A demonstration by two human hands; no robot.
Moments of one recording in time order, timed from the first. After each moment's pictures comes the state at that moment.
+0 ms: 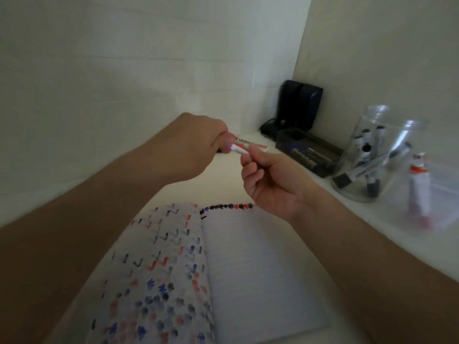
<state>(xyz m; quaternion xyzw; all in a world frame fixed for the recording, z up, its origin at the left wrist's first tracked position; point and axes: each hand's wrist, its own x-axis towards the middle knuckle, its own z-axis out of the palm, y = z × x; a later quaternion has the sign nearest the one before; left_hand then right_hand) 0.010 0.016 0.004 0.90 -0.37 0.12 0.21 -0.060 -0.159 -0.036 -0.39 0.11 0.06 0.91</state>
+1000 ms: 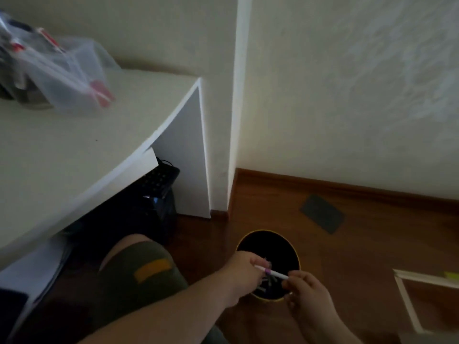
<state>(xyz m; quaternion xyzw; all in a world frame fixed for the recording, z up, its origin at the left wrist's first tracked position) -0.488 -0.294 -0.297 0.70 -0.30 -0.60 0.24 -0.665 -0.327 -0.340 -0.28 0.65 -0.24 0.66</state>
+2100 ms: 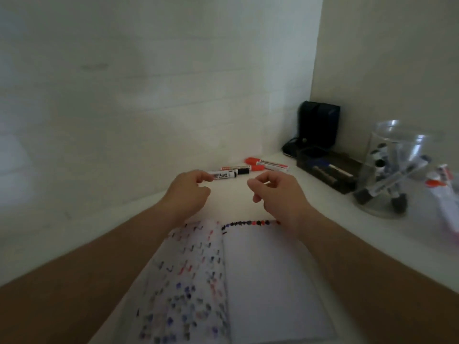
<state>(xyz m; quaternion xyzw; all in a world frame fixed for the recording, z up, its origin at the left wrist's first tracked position) 0.030 0.042 -0.063 0.90 -0.10 0.05 0.42 -0.058 -0.165 -0.060 -0.77 0.07 -0.14 0.62</state>
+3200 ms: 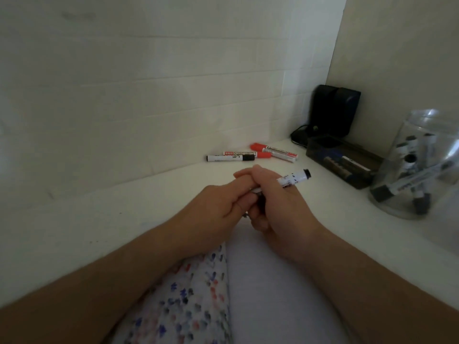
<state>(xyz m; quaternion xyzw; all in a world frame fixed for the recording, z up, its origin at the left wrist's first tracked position) -0.040 0.026 -0.069 0.83 -0.42 0.07 0.36 -0.077 -0.127 -0.065 -0.61 0.01 -0.04 0.79</state>
